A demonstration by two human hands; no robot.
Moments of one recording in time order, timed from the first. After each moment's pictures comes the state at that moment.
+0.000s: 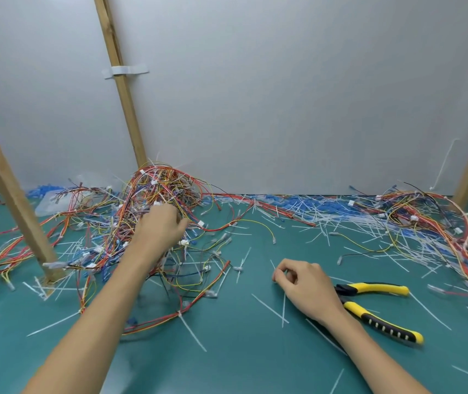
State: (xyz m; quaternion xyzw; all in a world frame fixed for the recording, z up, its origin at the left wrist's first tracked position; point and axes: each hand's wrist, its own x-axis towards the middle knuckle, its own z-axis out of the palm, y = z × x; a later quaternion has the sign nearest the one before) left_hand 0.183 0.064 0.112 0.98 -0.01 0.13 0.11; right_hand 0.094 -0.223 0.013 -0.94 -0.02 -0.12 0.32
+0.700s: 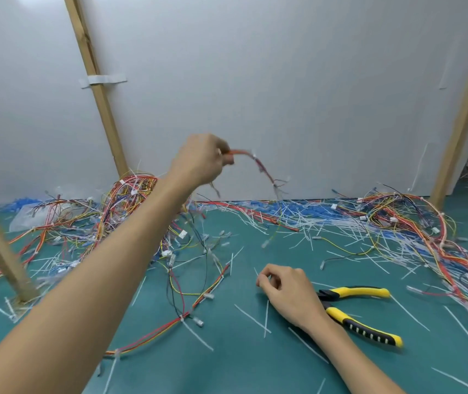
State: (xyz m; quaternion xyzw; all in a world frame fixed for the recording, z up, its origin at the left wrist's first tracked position) left_hand 0.191 -0.050 0.239 0.94 -0.19 0.20 0.21; right_hand 0.099 -0.226 0.011 -0.92 -0.03 -0.13 0.36
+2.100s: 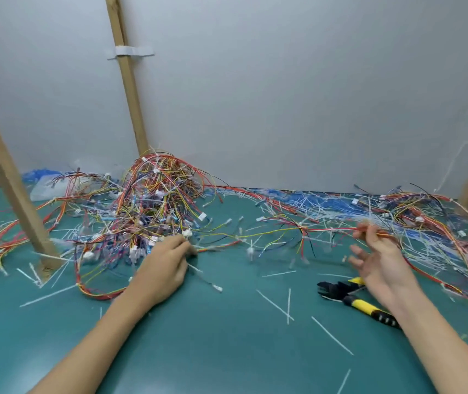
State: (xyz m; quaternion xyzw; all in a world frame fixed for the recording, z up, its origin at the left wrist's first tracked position) left_hand 0.148 0.089 0.018 0.94 -0.24 0.19 0.16; right_hand 0.096 -0.306 0.048 -0.51 0.07 -0.15 0.84
